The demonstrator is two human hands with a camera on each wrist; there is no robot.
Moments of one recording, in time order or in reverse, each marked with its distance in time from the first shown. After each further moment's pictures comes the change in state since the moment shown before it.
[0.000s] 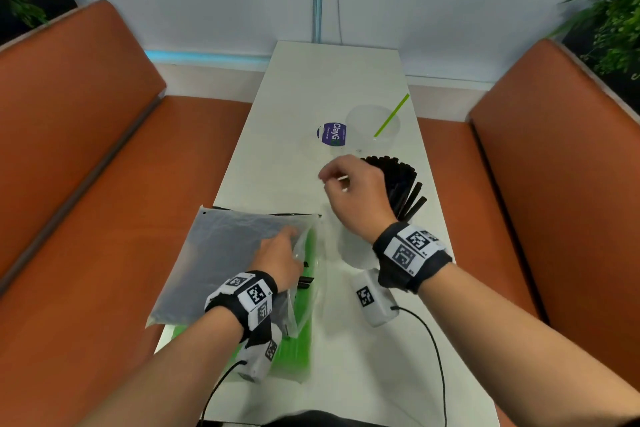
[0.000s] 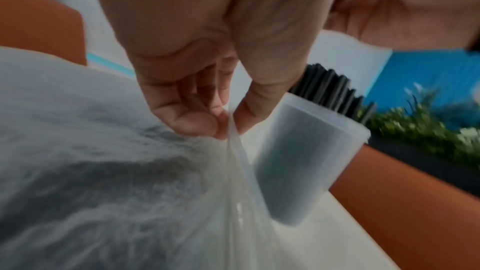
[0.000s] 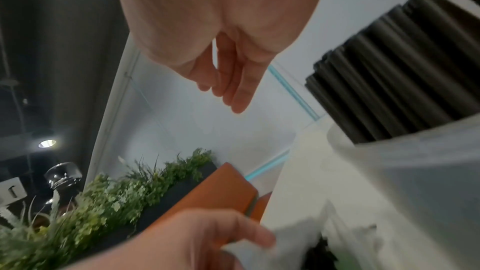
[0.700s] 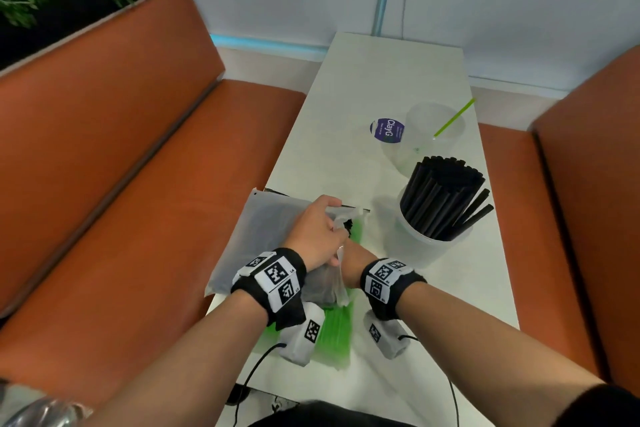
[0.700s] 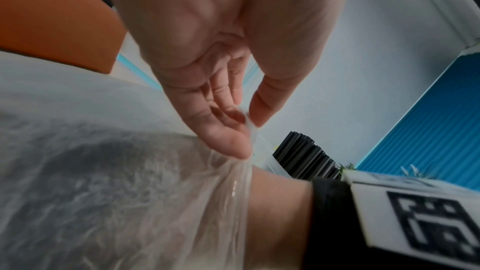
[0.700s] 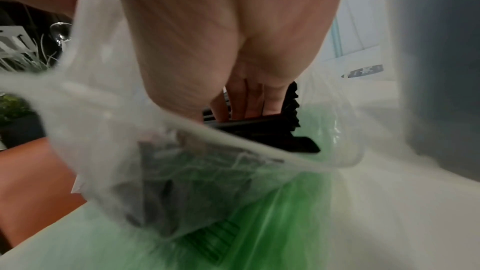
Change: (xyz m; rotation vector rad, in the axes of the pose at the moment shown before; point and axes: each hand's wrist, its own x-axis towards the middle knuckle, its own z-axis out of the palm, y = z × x) left_hand -0.021 0.000 -0.042 -0.514 0.060 0.046; right_hand -0.064 0.016 0.099 -0.252 -0.862 0.157
